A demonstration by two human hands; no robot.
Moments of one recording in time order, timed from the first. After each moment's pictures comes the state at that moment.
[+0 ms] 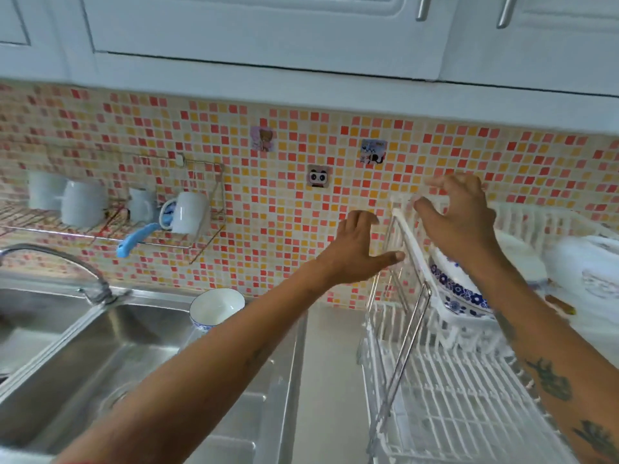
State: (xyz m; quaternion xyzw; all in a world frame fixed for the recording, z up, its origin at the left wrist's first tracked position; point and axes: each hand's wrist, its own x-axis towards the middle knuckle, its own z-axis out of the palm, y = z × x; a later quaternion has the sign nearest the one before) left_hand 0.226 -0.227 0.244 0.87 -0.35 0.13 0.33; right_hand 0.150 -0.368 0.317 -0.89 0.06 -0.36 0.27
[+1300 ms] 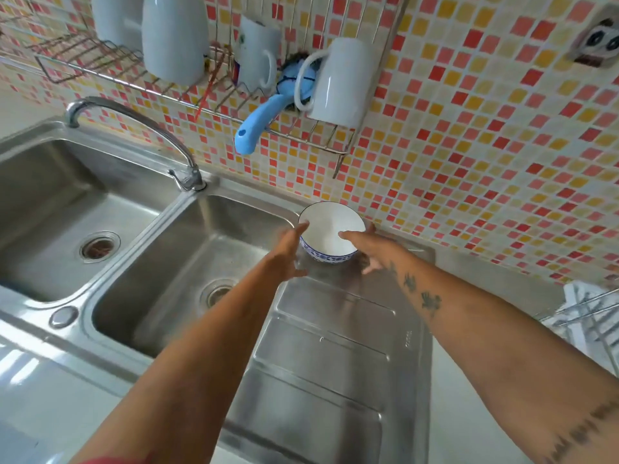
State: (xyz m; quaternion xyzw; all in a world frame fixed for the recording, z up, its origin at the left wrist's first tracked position) left_hand 0.381 0.083 -0.017 0.53 0.30 -0.19 0.77; right_hand 0.426 -0.074 -0.001 -0.79 0.23 0.30 0.49
